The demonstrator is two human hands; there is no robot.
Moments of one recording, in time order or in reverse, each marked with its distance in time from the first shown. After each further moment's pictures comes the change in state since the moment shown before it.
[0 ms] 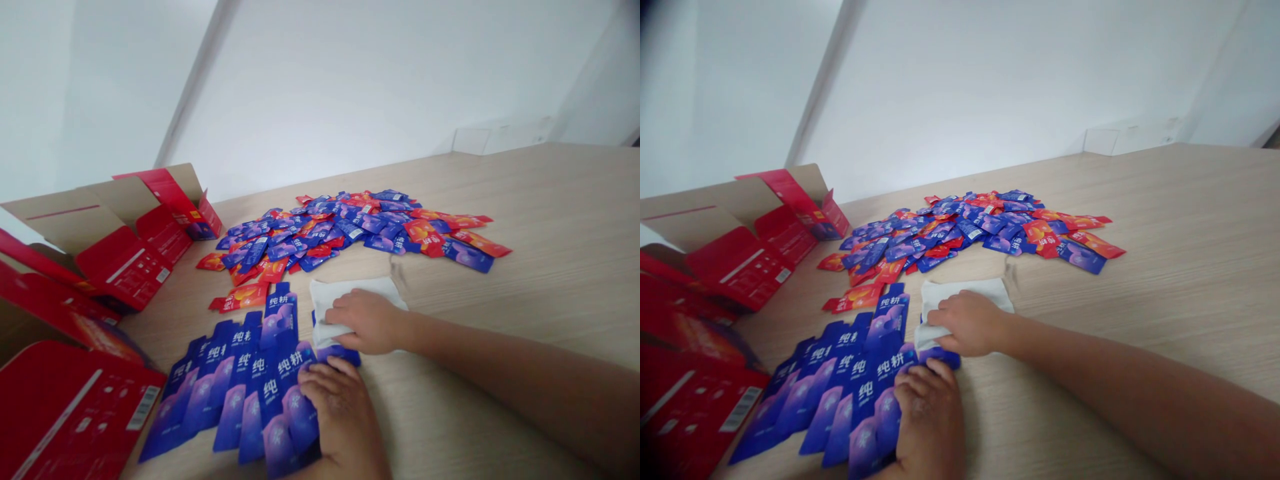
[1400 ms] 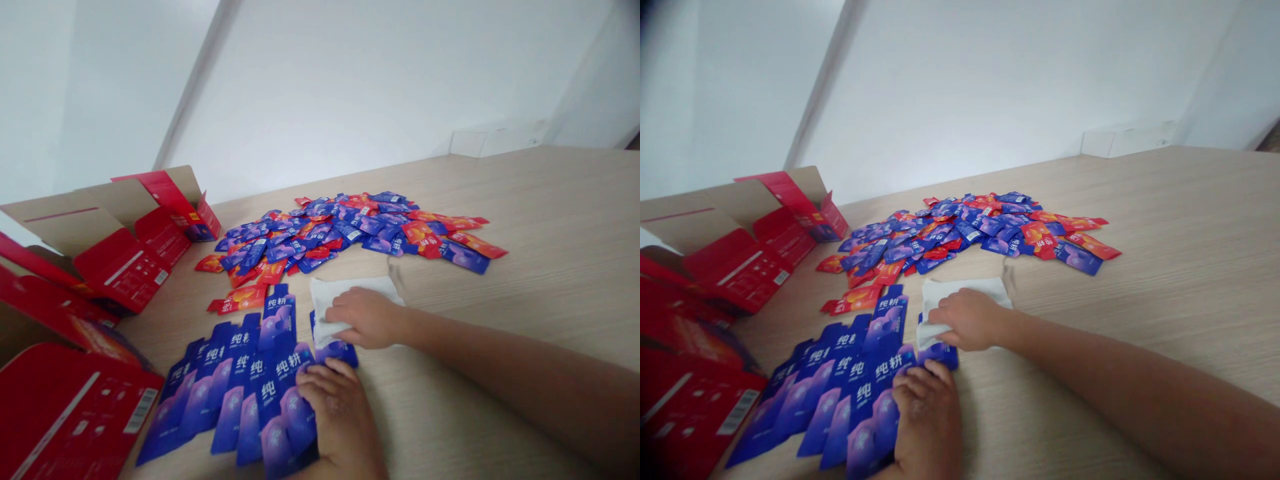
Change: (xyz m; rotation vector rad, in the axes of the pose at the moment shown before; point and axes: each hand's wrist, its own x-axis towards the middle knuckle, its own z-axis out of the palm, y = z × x) left_hand -0.003 0.002 0.014 0.044 0.109 0.018; right_hand 0.000 0.006 -0.001 -0.041 0.010 -0.047
